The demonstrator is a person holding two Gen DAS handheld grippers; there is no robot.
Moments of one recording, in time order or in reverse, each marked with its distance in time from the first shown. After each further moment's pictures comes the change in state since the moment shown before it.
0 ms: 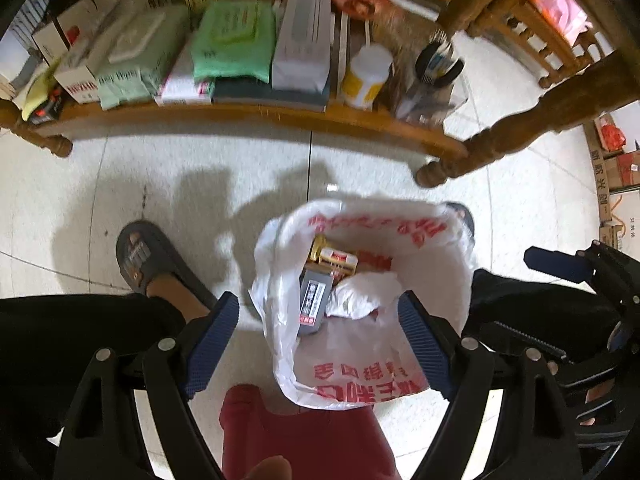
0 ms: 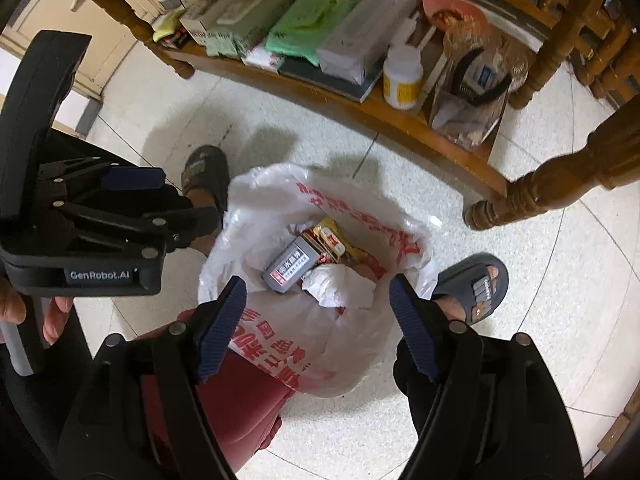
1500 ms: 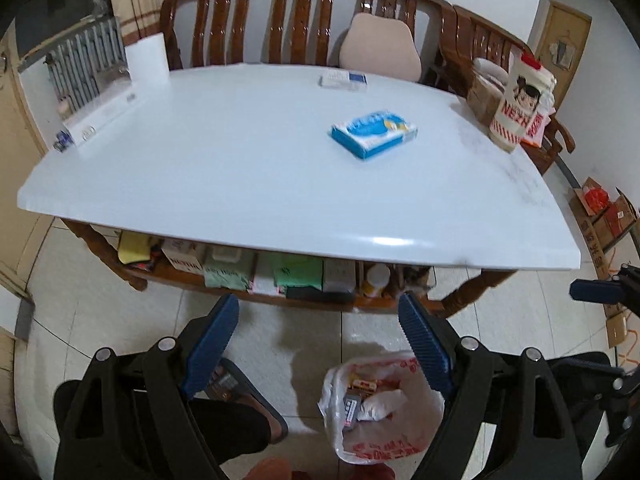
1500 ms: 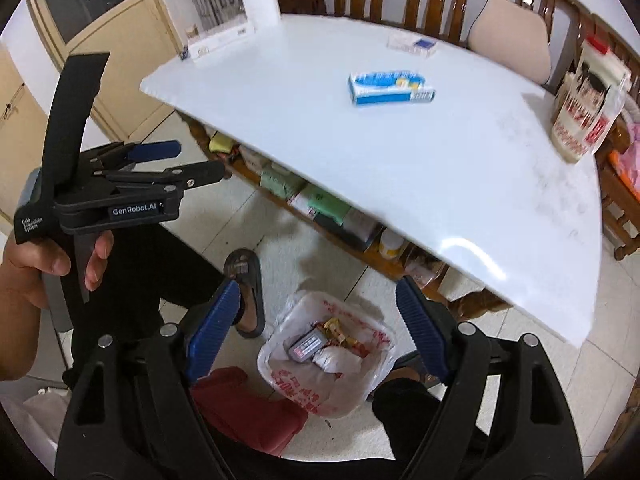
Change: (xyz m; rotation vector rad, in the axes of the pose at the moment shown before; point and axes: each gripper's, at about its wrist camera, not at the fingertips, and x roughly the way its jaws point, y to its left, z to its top) left arm -0.249 0.029 0.034 0.044 -0.526 0.087; right arm -0.228 0.068 0.042 -0.105 -0.337 -0.064
